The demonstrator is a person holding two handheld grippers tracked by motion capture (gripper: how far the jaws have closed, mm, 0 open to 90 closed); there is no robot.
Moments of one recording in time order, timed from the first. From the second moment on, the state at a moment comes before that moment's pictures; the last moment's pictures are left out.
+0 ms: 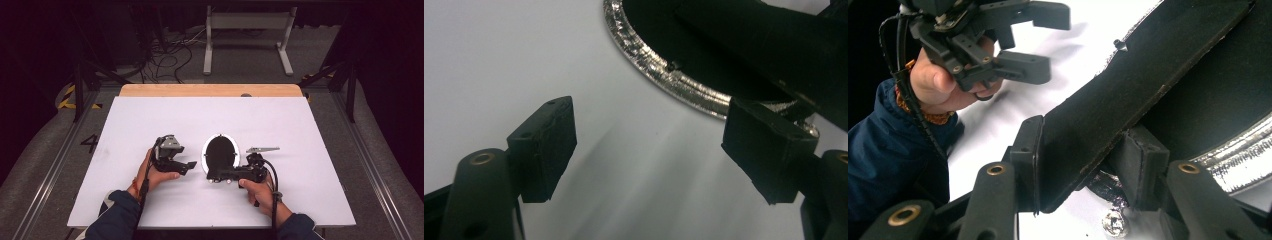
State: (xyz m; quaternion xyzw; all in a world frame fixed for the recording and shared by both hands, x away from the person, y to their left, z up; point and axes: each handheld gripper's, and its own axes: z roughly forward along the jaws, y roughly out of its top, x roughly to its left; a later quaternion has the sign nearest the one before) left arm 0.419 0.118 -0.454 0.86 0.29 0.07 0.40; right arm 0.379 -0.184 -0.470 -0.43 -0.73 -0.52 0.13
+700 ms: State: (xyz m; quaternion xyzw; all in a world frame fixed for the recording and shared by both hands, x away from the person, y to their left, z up) left arm 0.440 0.094 -0.464 0.85 0.28 -0.02 0.44; right arm 0.372 -0.179 -0.460 -0.32 -0.80 -0.51 0.05
